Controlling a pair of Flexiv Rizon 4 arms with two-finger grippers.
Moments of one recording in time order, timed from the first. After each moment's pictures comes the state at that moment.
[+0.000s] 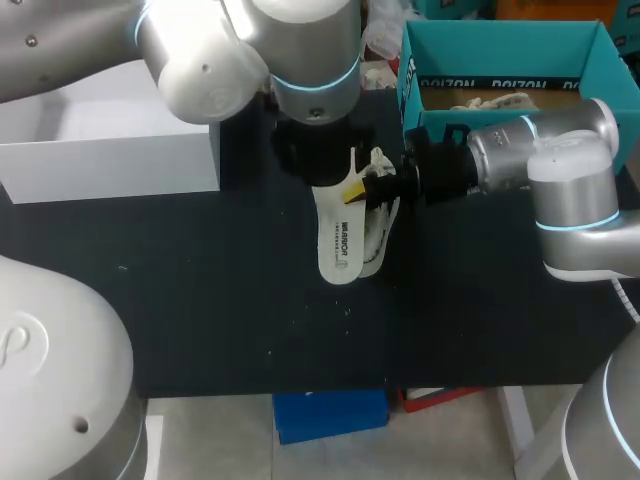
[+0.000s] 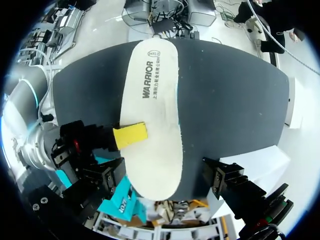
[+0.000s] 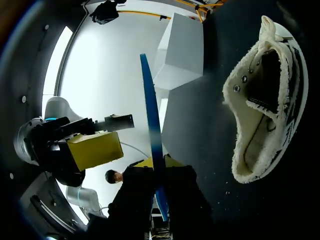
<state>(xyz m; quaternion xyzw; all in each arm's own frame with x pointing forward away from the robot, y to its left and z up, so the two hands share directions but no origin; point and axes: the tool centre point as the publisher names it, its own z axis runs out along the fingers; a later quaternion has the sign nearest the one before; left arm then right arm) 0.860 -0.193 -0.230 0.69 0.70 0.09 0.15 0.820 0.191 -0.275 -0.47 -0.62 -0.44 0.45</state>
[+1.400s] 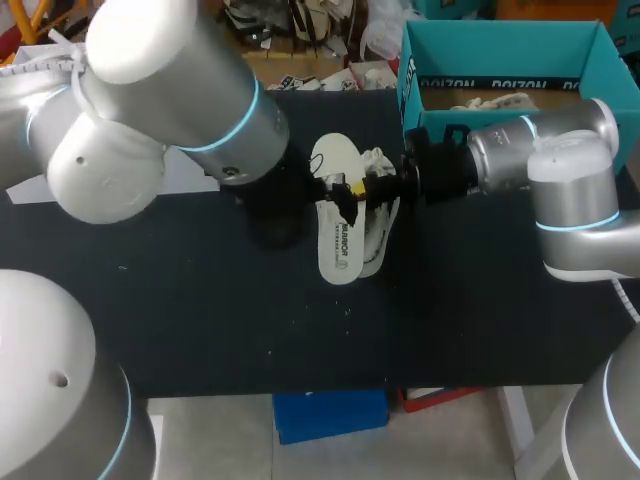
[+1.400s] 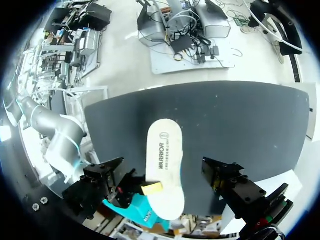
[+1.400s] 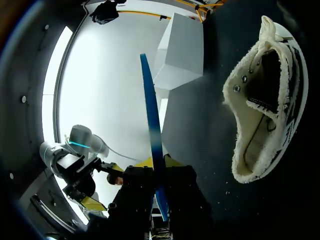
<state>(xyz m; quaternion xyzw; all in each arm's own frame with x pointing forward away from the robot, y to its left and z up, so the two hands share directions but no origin) 0.740 -0.179 -0.212 0.71 0.66 -0.06 0.23 0.820 0.191 -0.275 -0.47 -0.62 -0.44 0.45</state>
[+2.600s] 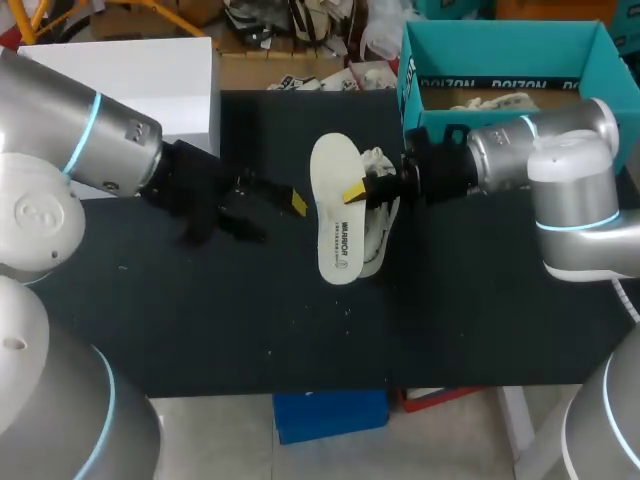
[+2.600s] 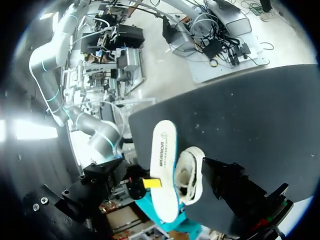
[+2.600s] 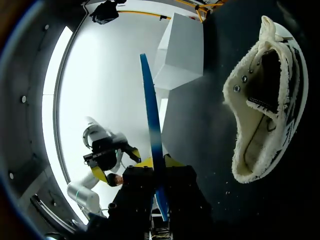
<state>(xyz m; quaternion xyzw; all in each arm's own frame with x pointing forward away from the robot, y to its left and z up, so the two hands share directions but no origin) 0.754 -0.132 -0.224 0.68 0.58 -0.27 0.37 0.820 0.191 -0.275 -0.47 -0.62 -0.44 0.45</state>
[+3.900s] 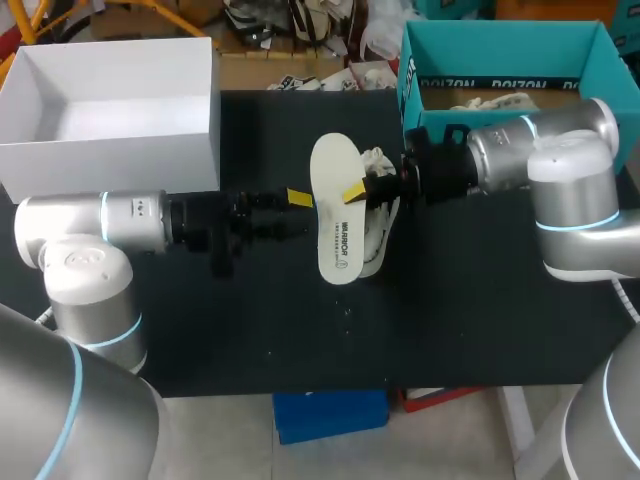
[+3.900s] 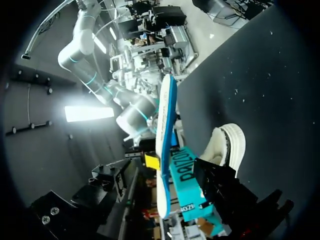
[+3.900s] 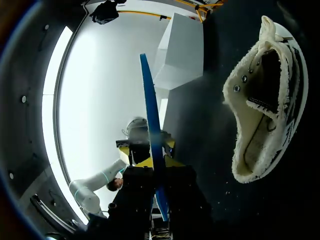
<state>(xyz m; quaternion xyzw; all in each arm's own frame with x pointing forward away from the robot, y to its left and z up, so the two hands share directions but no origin) 0.813 -0.164 -0.268 0.54 0.48 -0.39 0.57 0.820 0.191 -0.275 -0.47 -0.62 -0.44 0.45</state>
